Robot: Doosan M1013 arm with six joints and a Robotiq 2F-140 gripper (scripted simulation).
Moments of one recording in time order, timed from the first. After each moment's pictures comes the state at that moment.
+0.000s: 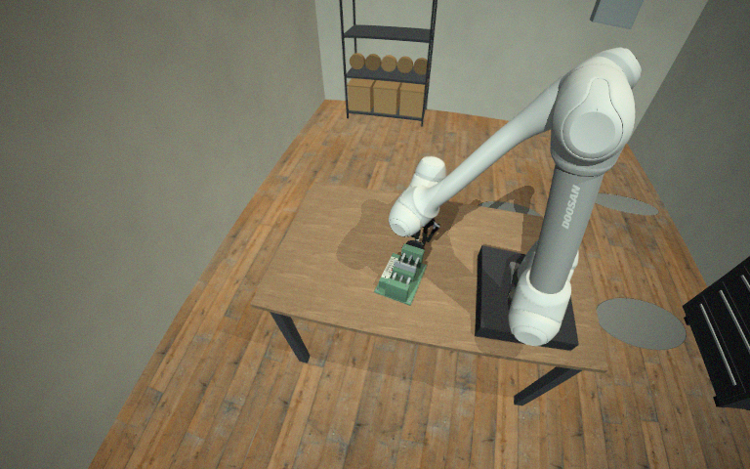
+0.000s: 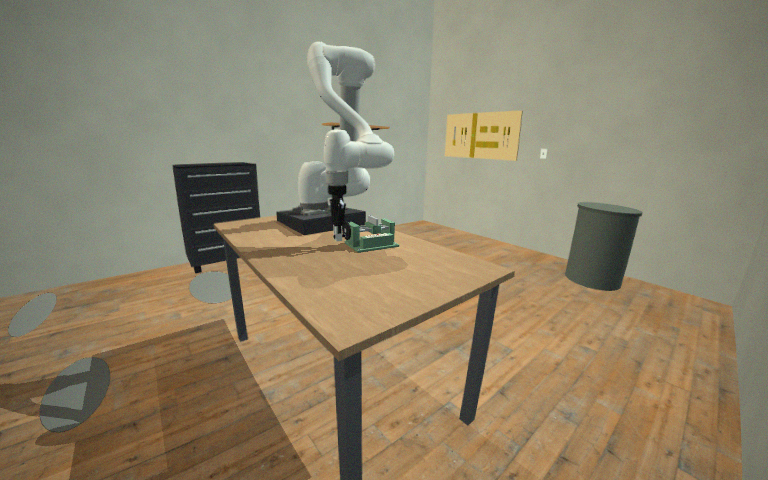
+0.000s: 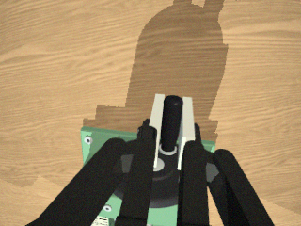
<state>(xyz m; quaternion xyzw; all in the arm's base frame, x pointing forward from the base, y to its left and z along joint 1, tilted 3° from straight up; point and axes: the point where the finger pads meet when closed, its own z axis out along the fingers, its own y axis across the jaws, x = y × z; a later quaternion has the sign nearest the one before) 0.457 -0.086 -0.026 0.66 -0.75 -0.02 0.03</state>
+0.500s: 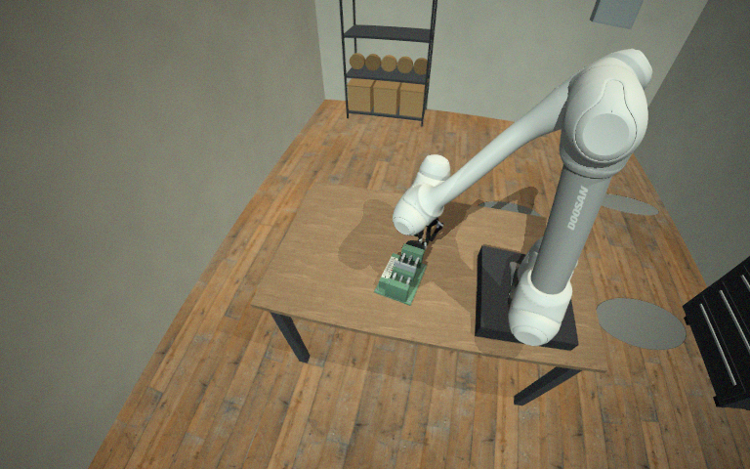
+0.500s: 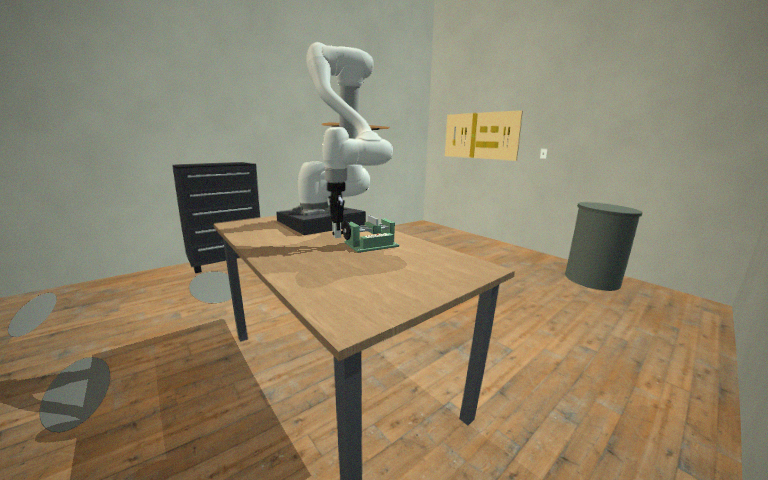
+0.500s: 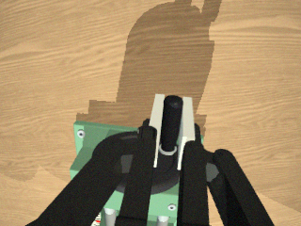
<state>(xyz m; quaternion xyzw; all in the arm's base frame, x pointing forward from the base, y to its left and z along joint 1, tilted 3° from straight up) 0.445 -0.085 -0.015 0.66 -0.75 -0.02 0.03</state>
